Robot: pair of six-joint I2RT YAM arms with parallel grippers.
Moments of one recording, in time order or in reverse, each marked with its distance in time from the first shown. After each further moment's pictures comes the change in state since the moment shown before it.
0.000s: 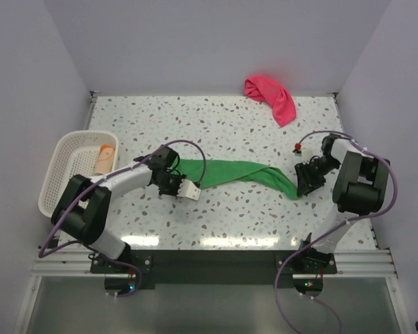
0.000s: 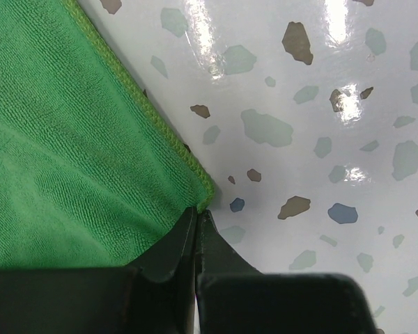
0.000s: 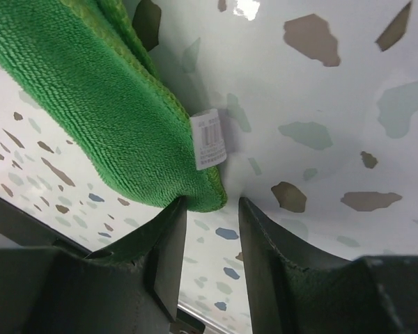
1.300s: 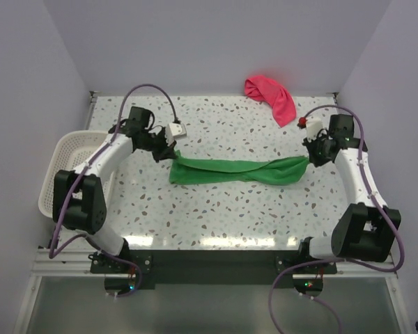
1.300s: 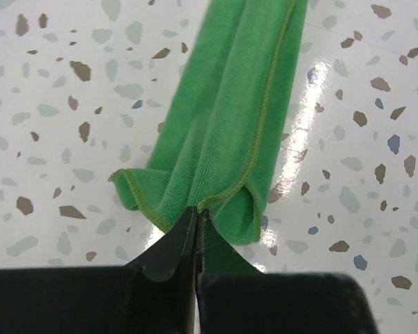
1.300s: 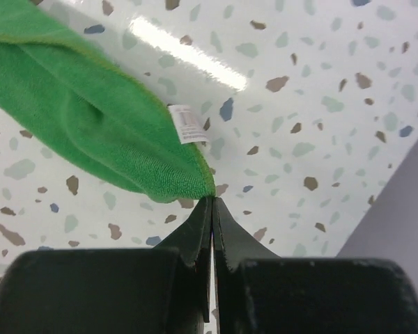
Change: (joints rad) left arm 0.251 0.068 0.360 -0.069 0.280 -0.476; right arm 0.115 -0.438 -0.009 0.227 0.158 0.030
